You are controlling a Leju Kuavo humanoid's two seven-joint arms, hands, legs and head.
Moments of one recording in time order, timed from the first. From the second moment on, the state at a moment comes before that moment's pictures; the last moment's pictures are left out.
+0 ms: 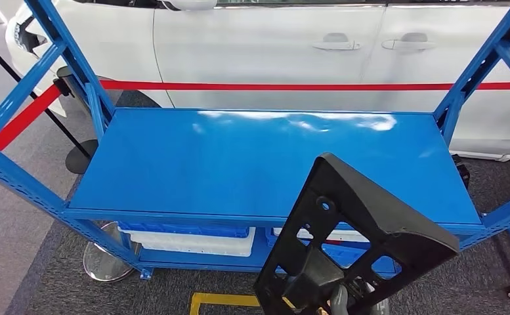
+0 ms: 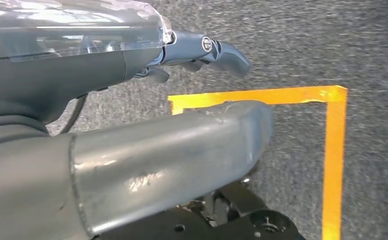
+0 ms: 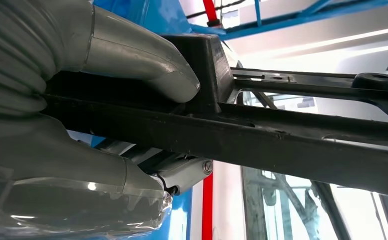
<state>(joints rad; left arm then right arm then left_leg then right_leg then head) -0.05 -0.17 1.20 -0.24 -1.10 0.07 -0.36 0.53 0.36 0.09 -2.00 0.16 0.15 -0.60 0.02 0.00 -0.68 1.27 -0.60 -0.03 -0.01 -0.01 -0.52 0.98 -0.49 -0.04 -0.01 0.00</state>
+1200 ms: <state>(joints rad) -0.05 -0.17 1.21 -0.24 -1.11 0.05 -0.35 0.51 0.36 0.12 -2.01 0.20 0.09 -0.60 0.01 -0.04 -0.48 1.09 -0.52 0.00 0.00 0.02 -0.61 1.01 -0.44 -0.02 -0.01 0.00</state>
